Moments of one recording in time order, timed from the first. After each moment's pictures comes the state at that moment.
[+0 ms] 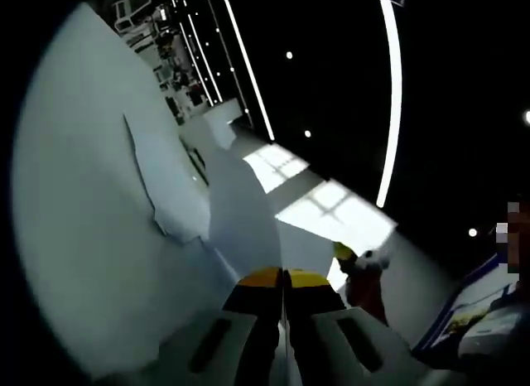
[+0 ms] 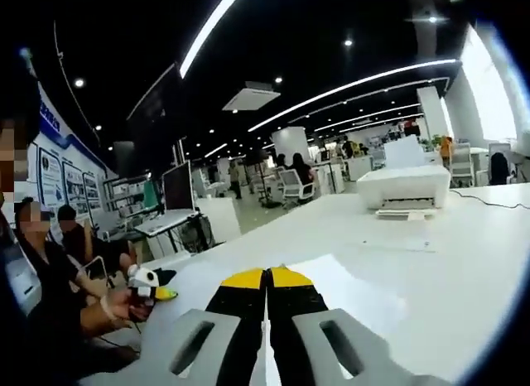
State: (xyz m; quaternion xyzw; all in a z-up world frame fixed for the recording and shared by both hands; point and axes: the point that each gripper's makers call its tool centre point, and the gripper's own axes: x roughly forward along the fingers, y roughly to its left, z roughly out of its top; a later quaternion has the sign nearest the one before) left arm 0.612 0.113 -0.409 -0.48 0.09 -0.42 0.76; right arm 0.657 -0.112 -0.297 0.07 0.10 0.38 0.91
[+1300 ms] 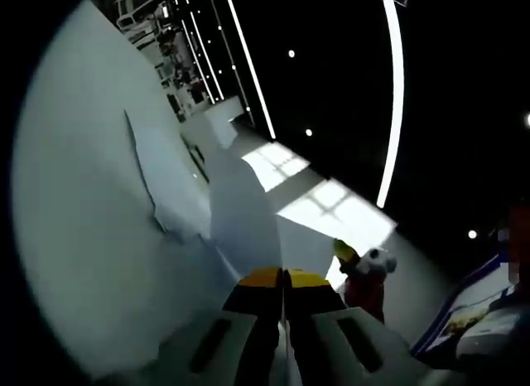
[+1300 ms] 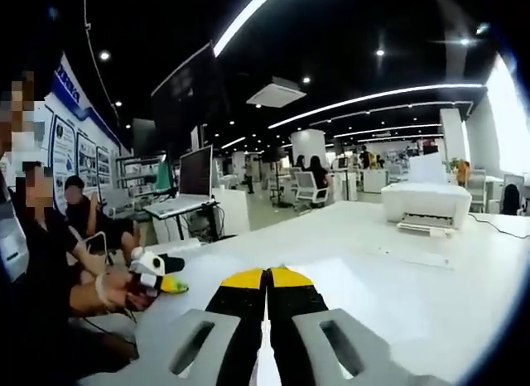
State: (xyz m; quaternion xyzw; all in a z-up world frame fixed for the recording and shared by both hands) left arm 0.611 0.111 -0.409 -0.49 0.10 -0.42 0.76; right arm 0.639 -0.045 -0.310 0.01 0.08 0.42 0.90
